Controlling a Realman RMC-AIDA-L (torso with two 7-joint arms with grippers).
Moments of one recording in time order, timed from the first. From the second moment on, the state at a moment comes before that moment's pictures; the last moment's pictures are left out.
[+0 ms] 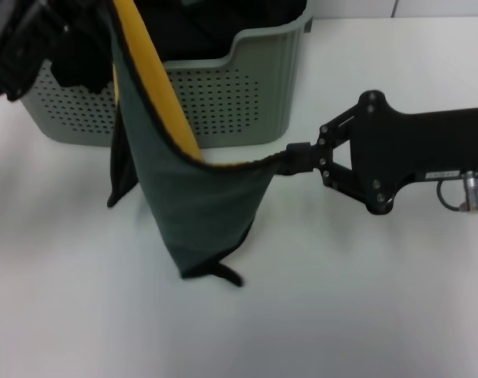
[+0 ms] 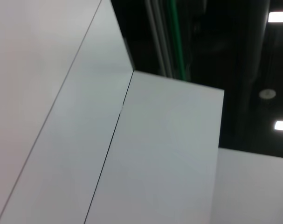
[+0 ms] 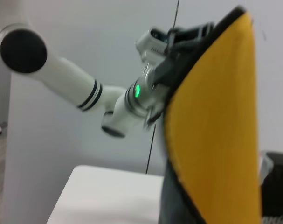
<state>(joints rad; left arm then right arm) -0.38 -2.07 0.86 0.67 1.12 1.96 -1.46 0.41 2.02 -1.34 -1.19 1.65 1.55 -1.82</state>
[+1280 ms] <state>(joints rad) -0.22 -2.04 0.81 0.45 1.46 1.94 -1.49 0.21 2.01 -1.30 -1.21 1.95 1.73 -1.48</state>
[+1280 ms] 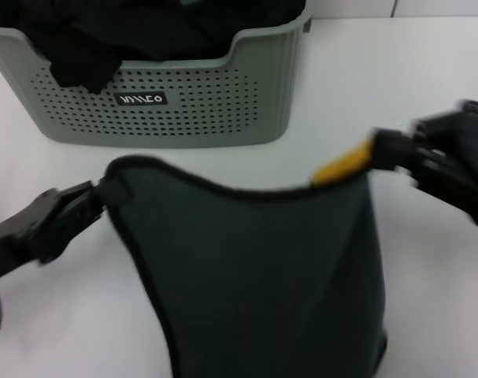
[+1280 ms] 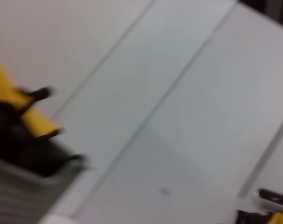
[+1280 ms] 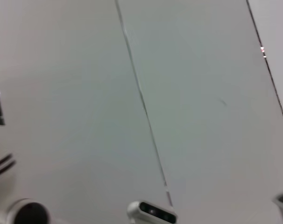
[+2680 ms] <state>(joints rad) -0.32 -2.06 0.72 0.42 1.51 1.44 -1.45 0.65 2.03 -1.50 -0.49 2.09 1.06 -2.04</state>
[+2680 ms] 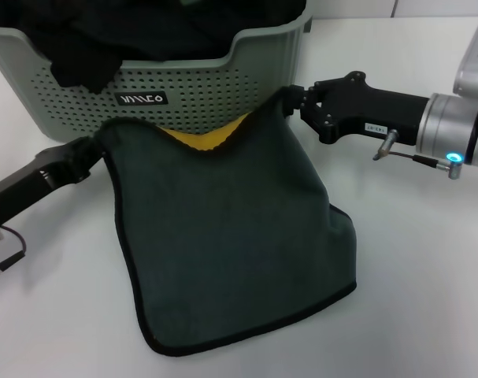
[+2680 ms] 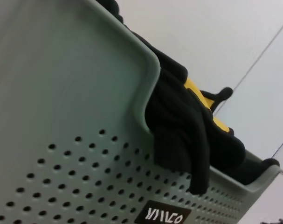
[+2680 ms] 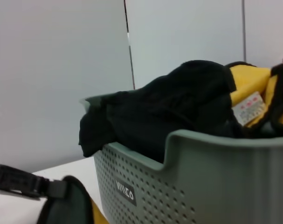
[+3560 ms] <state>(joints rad) -0.22 -2.05 0.69 0.43 1.46 1.37 -1.39 0.30 2.00 -1.46 -0.82 2.09 1.21 -1.96</state>
